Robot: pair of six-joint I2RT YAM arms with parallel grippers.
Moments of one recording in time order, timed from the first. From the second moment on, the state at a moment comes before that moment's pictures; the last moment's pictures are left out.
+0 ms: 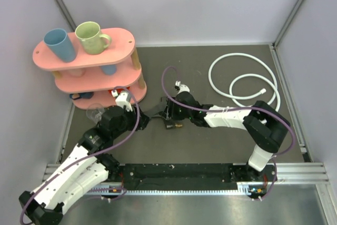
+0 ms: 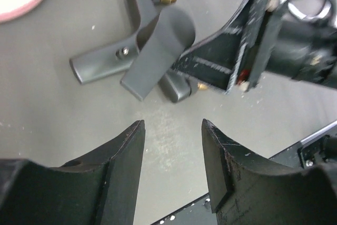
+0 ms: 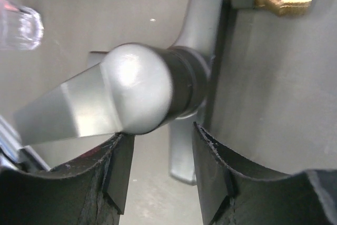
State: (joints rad) left arm -0.60 0.62 0.62 -0.46 -0.02 -0.57; right arm 0.92 1.70 0.89 0.17 0.04 0.75
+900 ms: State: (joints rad) left arm -0.62 0.55 0.40 -0.32 0.05 -0.82; right arm 0.76 1.56 0.74 0.21 -0.26 0.49
